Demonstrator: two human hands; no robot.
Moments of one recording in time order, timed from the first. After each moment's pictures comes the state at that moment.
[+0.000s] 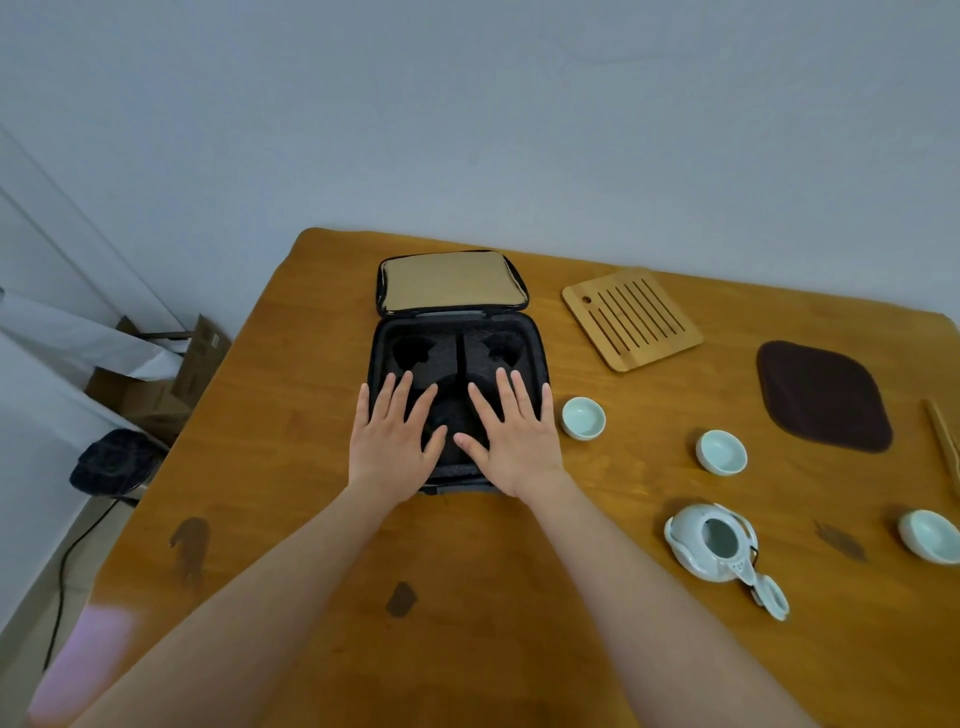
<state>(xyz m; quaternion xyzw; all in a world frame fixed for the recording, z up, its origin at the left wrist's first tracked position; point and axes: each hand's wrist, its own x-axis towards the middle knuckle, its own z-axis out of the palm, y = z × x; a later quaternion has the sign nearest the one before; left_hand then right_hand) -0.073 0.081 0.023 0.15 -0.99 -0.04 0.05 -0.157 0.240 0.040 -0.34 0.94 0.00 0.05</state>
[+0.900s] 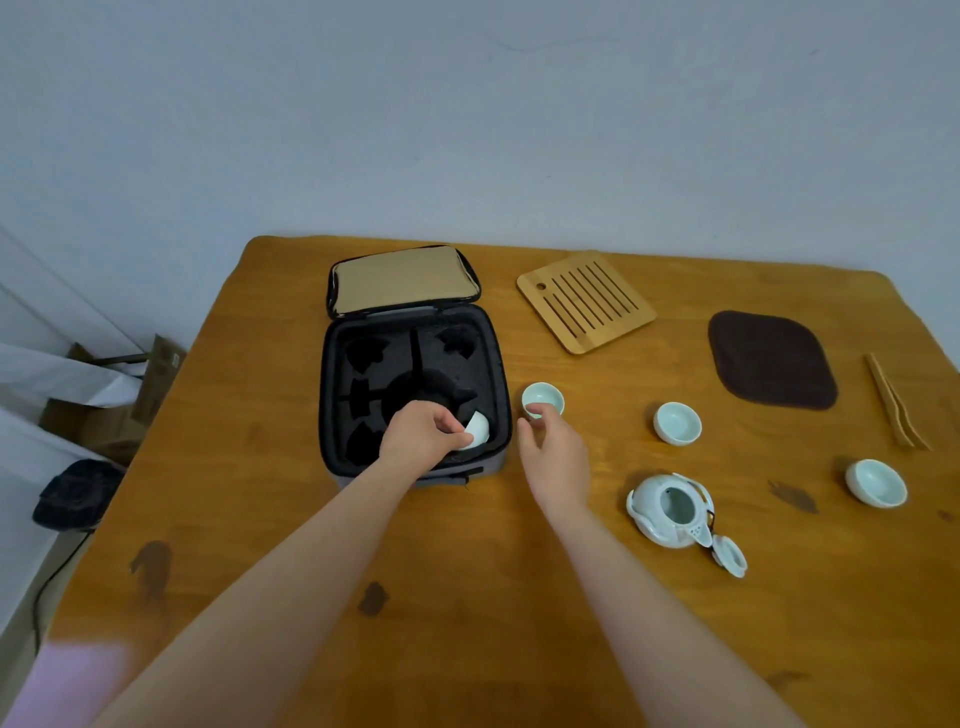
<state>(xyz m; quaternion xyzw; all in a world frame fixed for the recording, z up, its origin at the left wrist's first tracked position) -0.118 0.144 0.057 0.25 -0.87 -0.41 -0.09 -0.148 0.315 0.043 -0.05 0.93 -0.36 0.02</state>
